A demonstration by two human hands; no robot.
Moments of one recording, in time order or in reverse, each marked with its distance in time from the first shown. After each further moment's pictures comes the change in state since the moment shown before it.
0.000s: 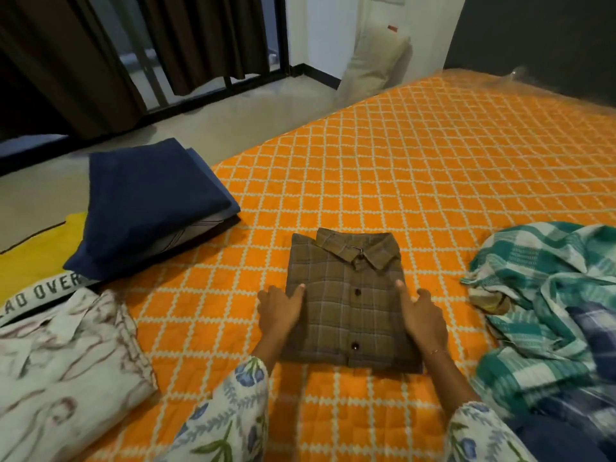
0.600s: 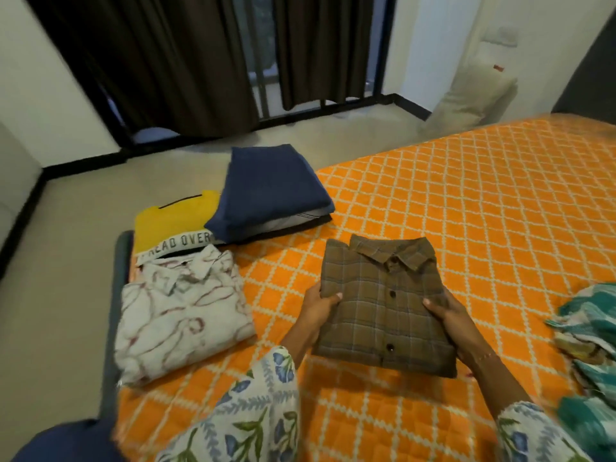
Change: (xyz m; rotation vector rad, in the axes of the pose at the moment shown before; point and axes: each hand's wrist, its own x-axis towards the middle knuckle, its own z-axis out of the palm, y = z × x) left_hand -0.049 -0.062 -0.085 -0.795 -0.132 0.072; right_hand -0.039 -0.048 0.026 0.707 -0.573 -0.285
